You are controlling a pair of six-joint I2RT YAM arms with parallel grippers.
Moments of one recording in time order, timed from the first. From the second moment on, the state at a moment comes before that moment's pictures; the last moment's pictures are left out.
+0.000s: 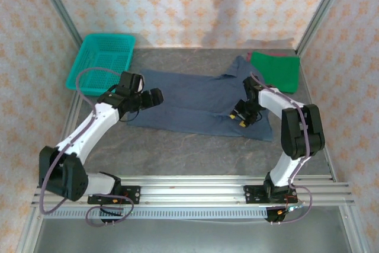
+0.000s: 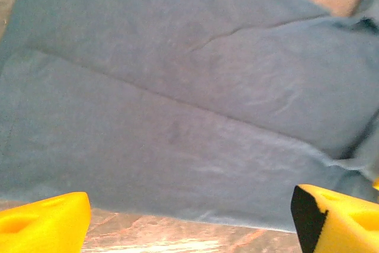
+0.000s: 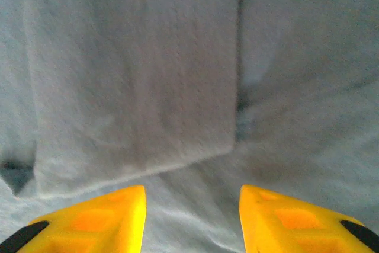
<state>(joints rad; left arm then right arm) -0.26 1.32 1.06 -0.63 0.10 -0.58 0.18 1.74 1.11 -0.79 -0.28 0.83</state>
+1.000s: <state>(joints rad) -0.26 1.13 0.92 -0.71 0.05 -0.57 0.15 1.91 1.41 -0.71 -0.32 0.86</state>
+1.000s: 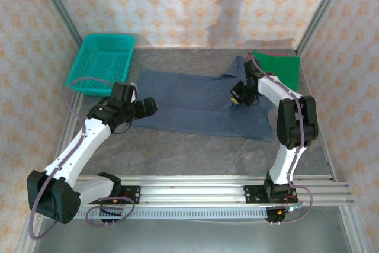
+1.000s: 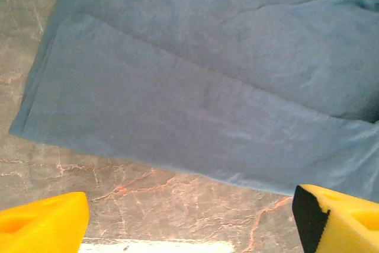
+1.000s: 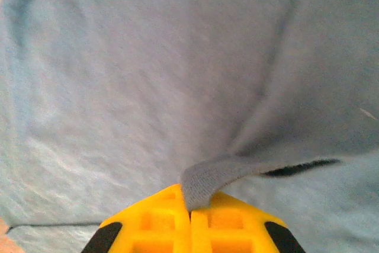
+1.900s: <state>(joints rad) -0.26 1.57 1.11 -0.74 -0.05 -0.62 0.11 1.55 1.13 -0.78 -0.17 0.80</state>
